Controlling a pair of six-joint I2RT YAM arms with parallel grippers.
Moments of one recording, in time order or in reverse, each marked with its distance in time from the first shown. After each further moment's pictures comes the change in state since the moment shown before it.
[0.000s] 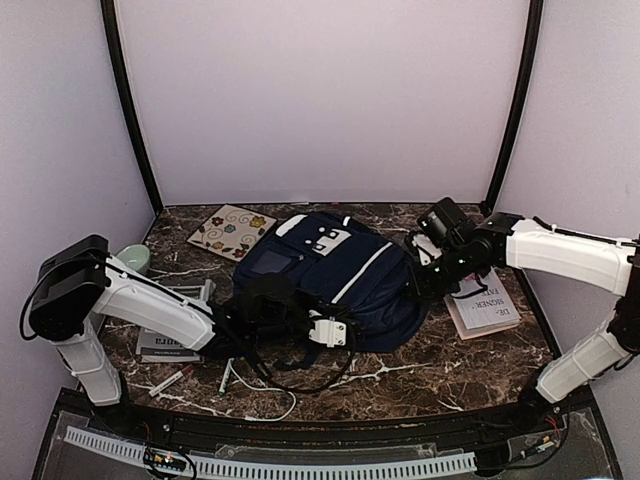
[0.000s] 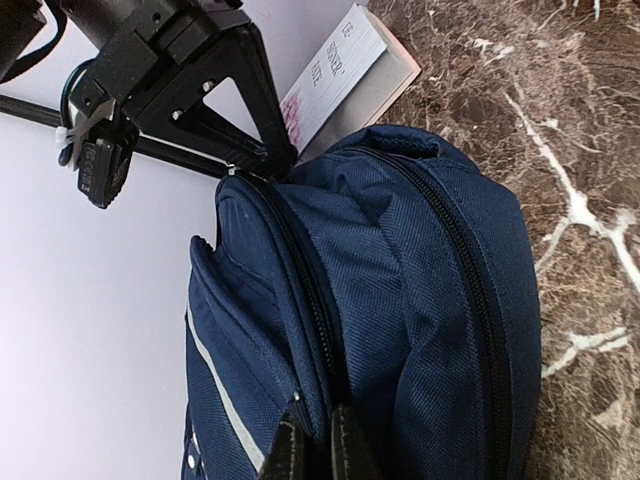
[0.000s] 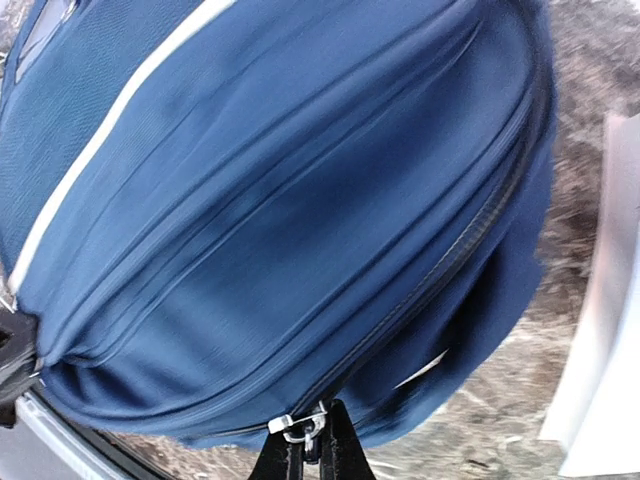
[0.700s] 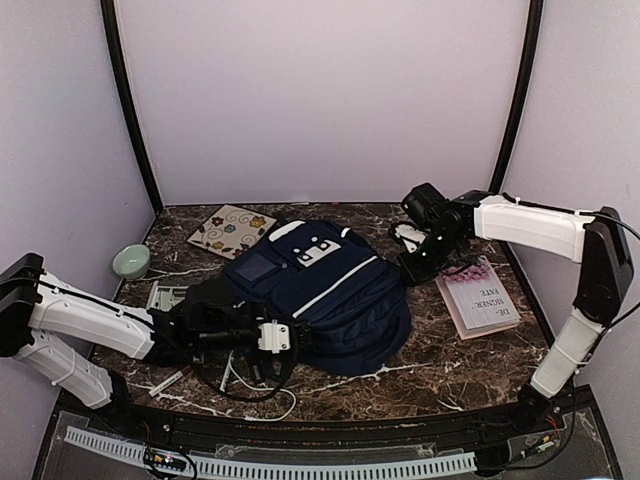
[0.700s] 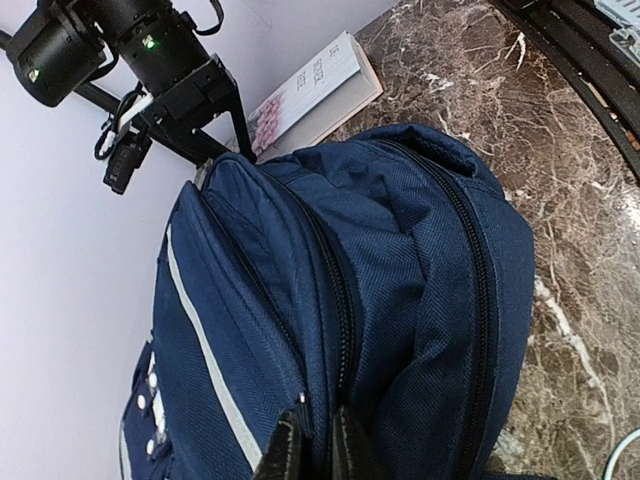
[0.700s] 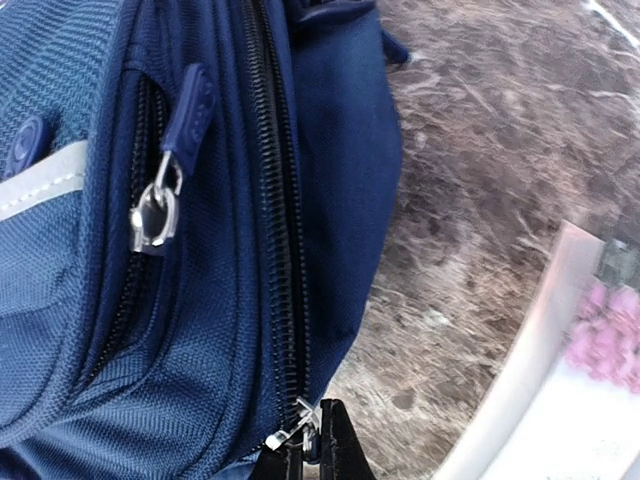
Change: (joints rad) left arm 0.036 -0.396 -0.325 -0.082 0.167 -0.193; right arm -0.094 0.254 0.261 -0.138 0.068 -0.327
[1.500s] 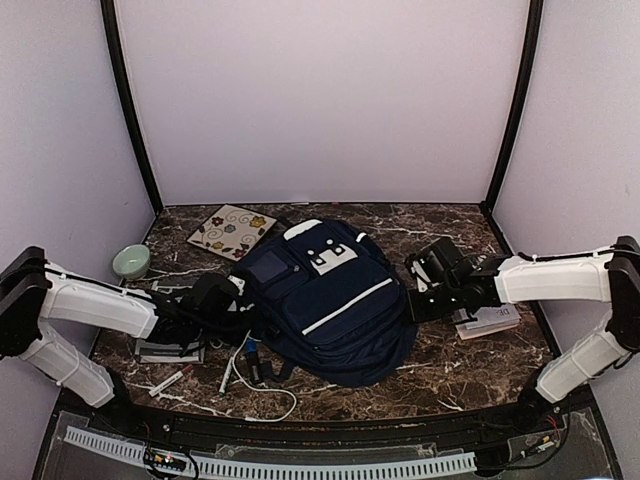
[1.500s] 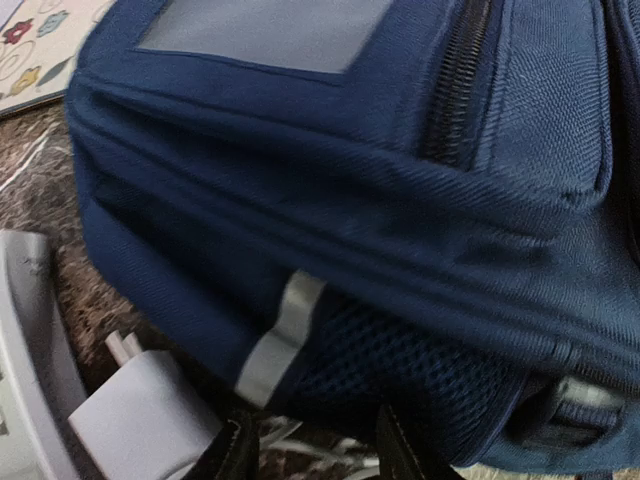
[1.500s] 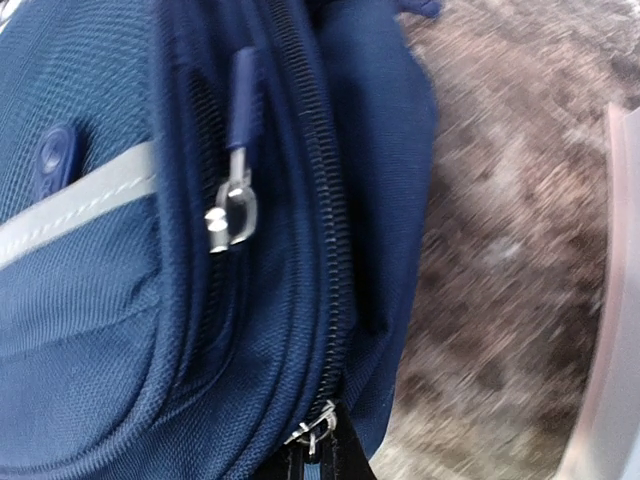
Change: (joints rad) left arm 0.225 0.021 0.026 -0.523 -0.376 -1.192; right arm 0.115 -0.231 -0.547 0.542 0.030 0.303
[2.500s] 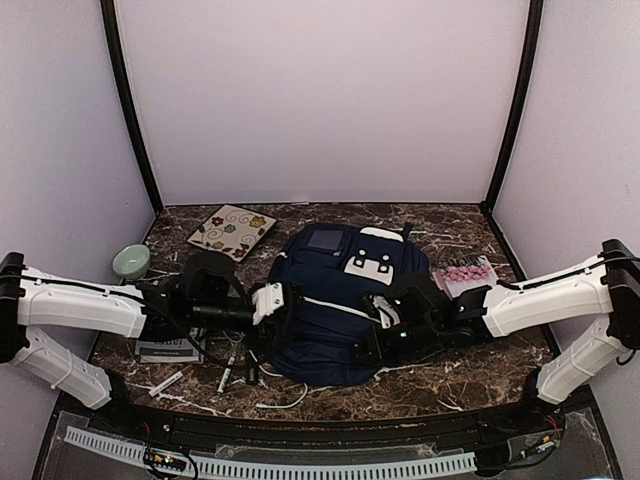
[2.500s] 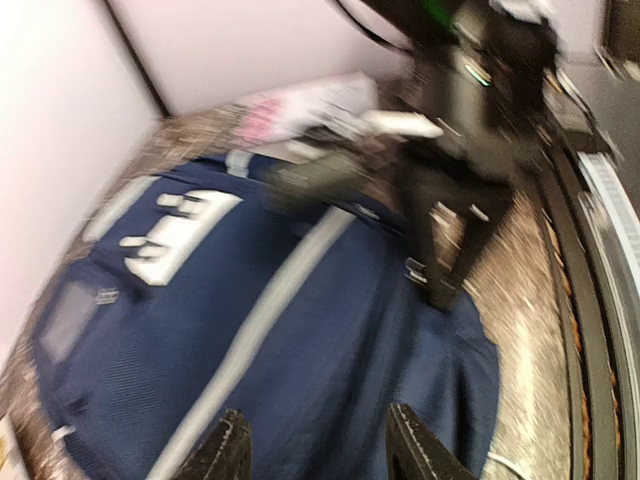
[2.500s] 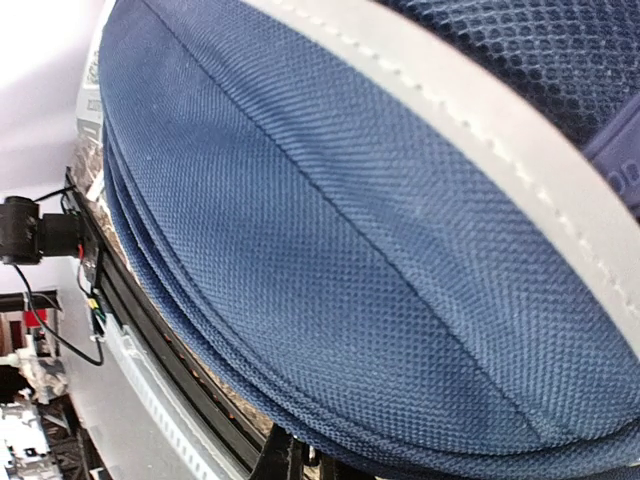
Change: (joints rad) left arm -0.093 -0.111 0.097 0.246 0.579 0.723; right arm 0.332 0.013 -0.064 0.245 -0.282 0.377
